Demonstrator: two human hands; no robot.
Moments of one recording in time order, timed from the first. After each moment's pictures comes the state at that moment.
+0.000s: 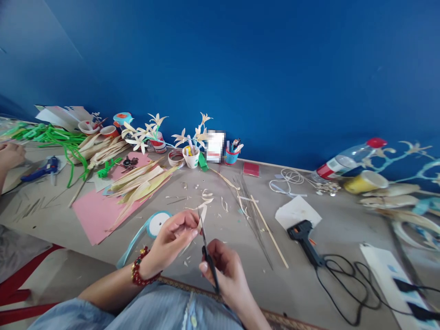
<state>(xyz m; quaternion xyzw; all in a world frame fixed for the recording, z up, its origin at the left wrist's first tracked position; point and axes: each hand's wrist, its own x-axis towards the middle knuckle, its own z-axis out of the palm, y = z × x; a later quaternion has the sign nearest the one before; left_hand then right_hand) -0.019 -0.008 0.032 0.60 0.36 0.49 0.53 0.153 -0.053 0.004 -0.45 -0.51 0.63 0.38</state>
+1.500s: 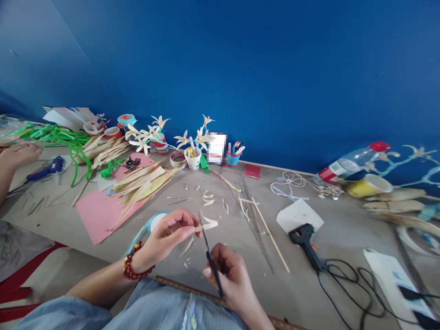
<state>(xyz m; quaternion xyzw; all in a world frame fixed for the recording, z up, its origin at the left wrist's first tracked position) -0.032 -0.003 0.041 0.53 0.34 0.45 0.63 0.165 -0.055 -0.006 -0.46 -0.55 0.59 0.36</state>
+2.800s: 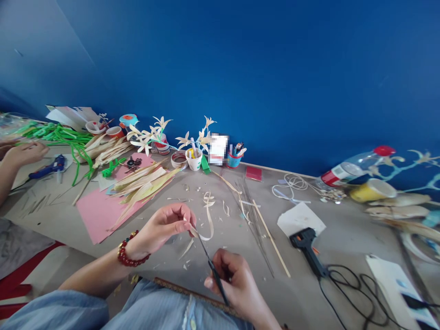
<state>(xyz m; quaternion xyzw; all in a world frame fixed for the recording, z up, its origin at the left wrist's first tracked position) -0.046 0.018 0.041 0.45 0.30 0.42 0.73 0.179 -0.050 -0.004 -0.47 -0.60 0.57 0.30</state>
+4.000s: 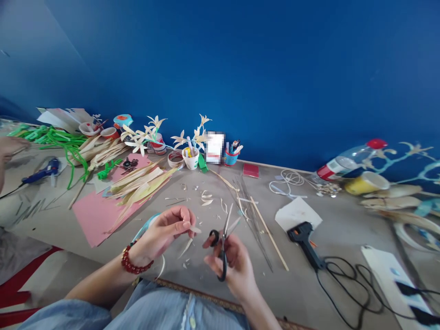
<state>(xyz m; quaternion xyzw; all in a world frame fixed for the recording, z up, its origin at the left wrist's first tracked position) -0.037 0.011 0.034 0.38 0.30 0.44 0.75 0.163 -0.041 0.000 -0.44 -0.46 0.59 0.49</state>
